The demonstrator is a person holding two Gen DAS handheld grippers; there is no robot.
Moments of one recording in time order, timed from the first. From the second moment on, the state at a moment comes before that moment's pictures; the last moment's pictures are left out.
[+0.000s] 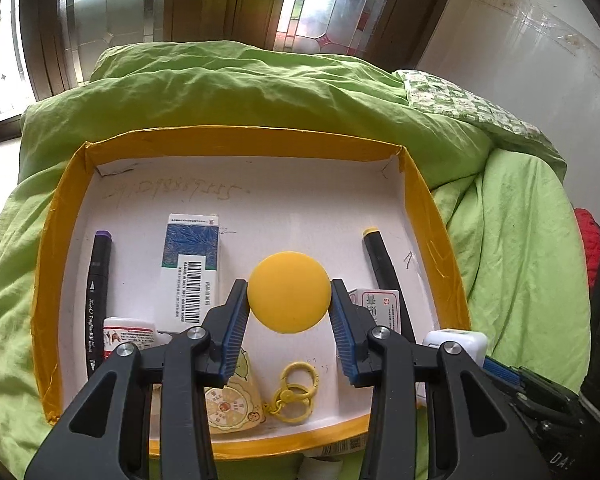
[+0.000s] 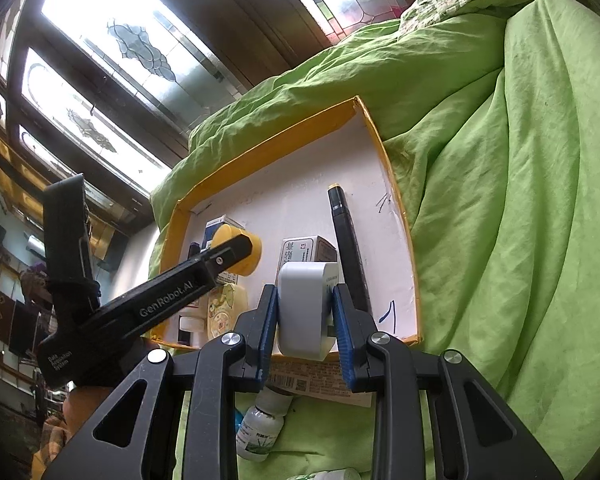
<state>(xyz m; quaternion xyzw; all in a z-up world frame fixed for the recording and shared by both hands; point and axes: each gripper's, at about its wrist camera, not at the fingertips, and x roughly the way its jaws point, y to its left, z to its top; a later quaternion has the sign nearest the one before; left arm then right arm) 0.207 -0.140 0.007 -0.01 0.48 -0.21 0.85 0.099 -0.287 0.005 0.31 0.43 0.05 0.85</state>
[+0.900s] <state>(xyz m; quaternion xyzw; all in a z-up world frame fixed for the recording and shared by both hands) 0.193 -0.155 -0.025 0.06 0.46 -0.21 0.86 0.119 -0.259 -0.022 0.28 0.47 0.06 0.83</state>
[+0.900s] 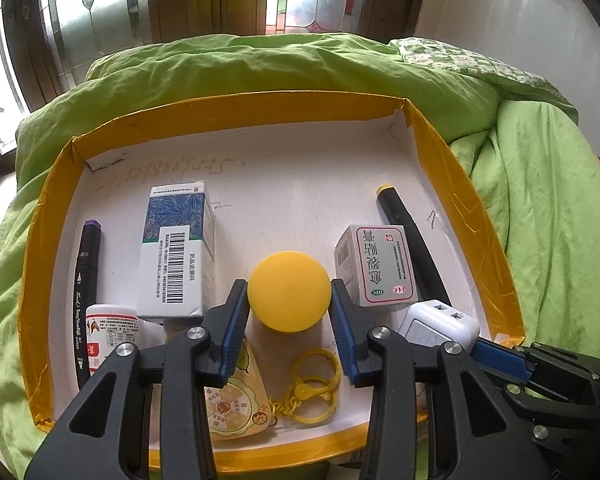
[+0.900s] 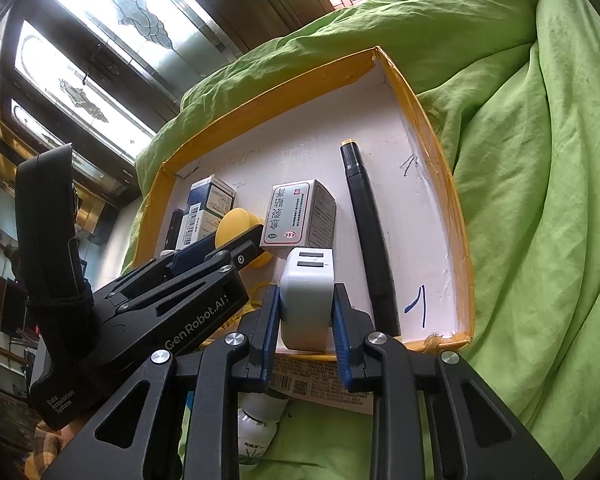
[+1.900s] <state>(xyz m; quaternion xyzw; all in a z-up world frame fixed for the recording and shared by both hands) 0.053 -0.061 -0.019 -0.01 0.48 -0.21 0.85 0.077 -0.285 0.007 0.31 0.45 0.05 0.83</state>
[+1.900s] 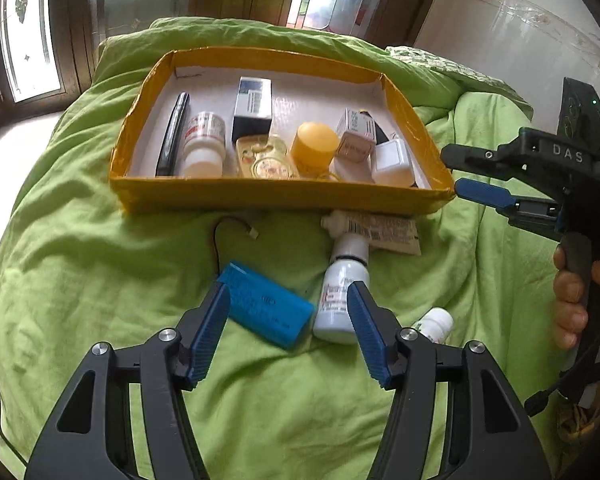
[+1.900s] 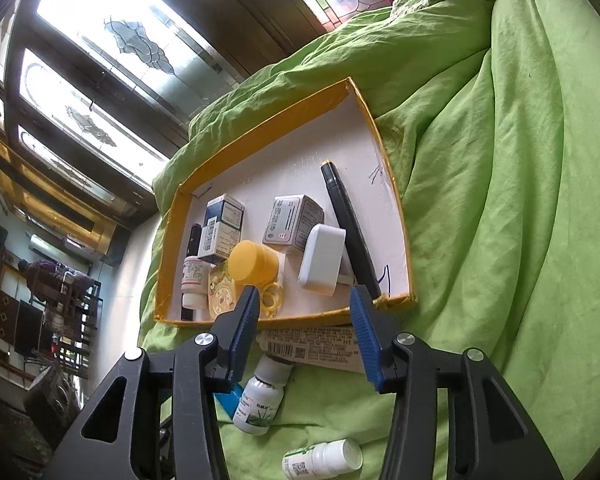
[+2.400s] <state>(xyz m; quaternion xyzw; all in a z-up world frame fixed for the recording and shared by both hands) 0.051 -0.113 -0.032 0.06 0.51 -0.24 0.83 0.050 -0.279 -0.005 0.32 0.47 0.06 0.82</state>
